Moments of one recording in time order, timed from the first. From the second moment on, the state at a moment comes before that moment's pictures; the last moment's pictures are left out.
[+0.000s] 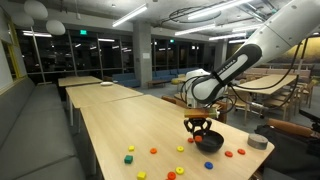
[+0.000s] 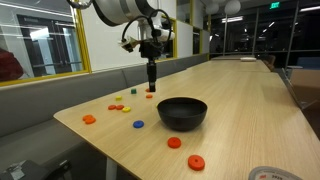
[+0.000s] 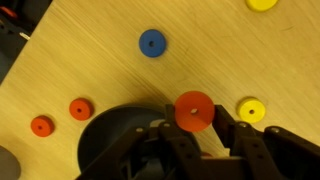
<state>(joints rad) 0.08 0.04 -0.08 -2.31 -0.05 2.26 1.03</state>
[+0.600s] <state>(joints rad) -0.07 0.00 -0.10 -2.36 -0.09 2.24 1.08</state>
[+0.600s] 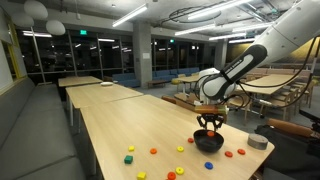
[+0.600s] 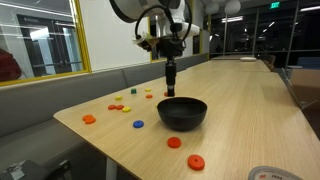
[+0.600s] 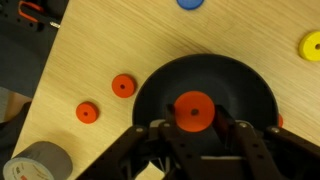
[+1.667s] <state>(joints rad) -0.03 0.12 -0.04 -2.16 -0.05 2.25 0.96</state>
